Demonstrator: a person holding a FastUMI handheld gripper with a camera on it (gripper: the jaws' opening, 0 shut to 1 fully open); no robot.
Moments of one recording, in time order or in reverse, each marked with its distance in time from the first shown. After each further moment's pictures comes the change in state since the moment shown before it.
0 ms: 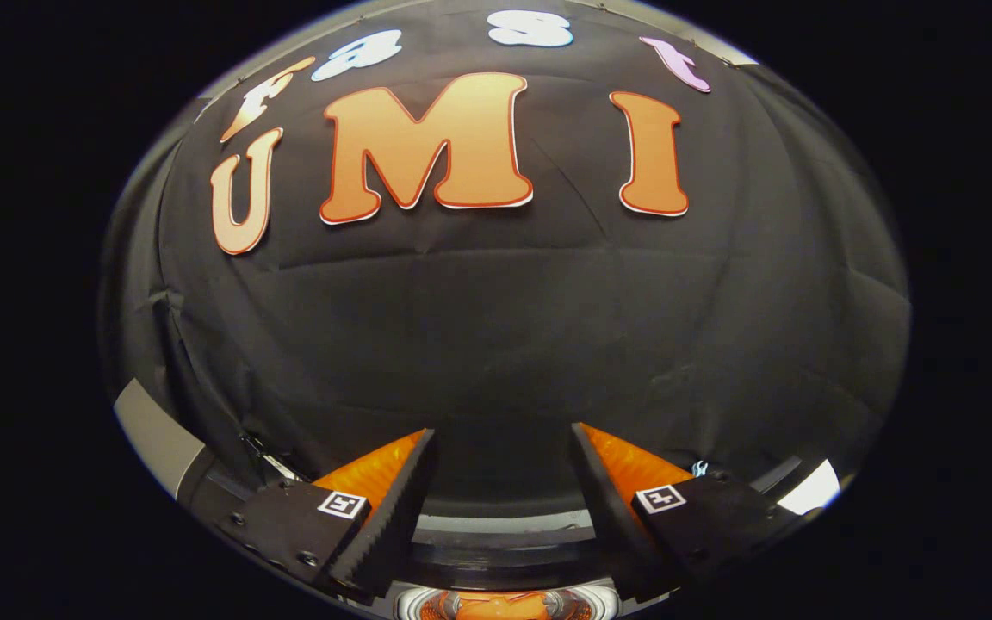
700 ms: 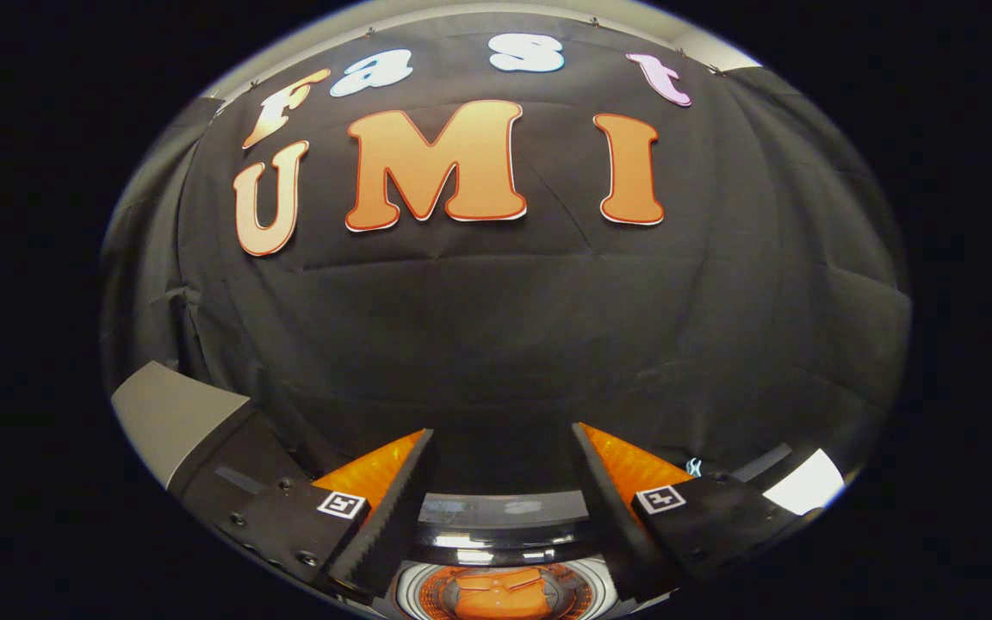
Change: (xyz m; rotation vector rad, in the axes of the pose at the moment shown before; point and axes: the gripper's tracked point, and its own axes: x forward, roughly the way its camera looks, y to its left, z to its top) arm -0.076 -0.001 -0.033 -0.007 -0.063 -0.003
